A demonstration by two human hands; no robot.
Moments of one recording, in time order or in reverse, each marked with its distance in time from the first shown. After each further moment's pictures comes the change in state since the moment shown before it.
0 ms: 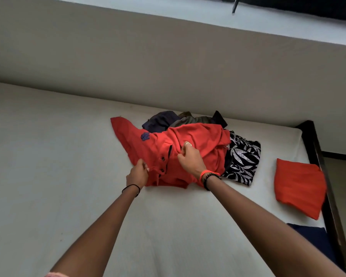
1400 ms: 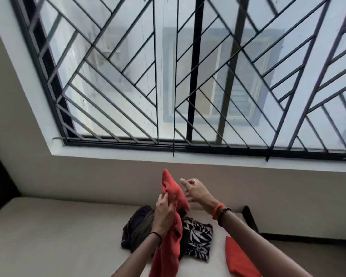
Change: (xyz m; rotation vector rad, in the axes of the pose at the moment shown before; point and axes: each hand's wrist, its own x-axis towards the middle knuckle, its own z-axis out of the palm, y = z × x) left_hand -0.375 0.284 -0.120 -0.463 0.275 0.629; right_hand -0.258 -0.122 -0.347 0.494 0.069 -0.062
